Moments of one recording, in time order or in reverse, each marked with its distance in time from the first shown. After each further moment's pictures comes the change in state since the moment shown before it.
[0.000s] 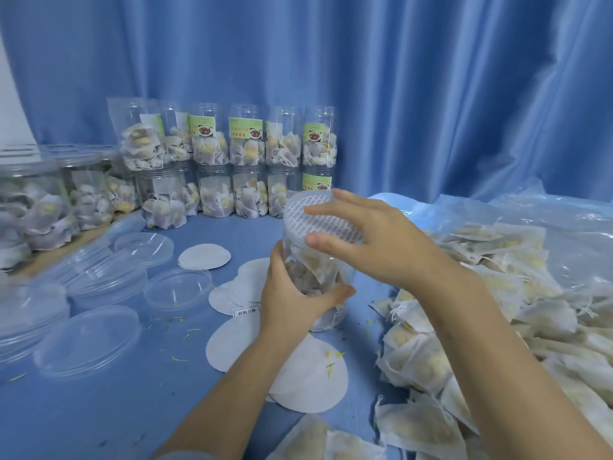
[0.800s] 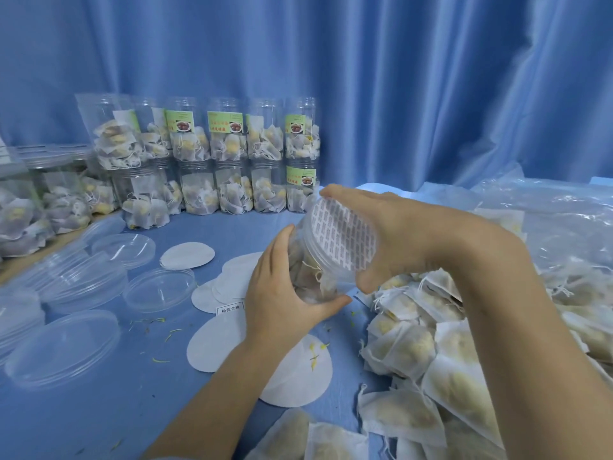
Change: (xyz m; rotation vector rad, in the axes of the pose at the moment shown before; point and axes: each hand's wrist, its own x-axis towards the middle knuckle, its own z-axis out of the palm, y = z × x) left_hand -0.014 0.010 0.007 0.405 0.036 0.298; right_hand -0.018 -0.003 -0.045 -0.172 -0.376 0.201
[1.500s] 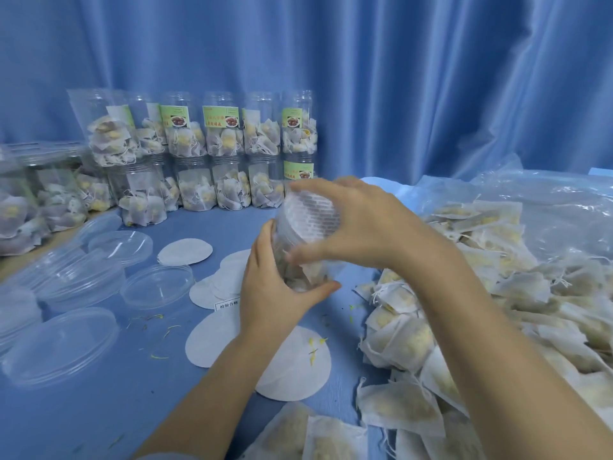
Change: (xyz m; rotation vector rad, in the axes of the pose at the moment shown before) left_hand 0.005 -0.010 0.003 -0.126 0.023 -0.122; right_hand 0.024 -0.009 0.030 0.128 0.357 -0.037
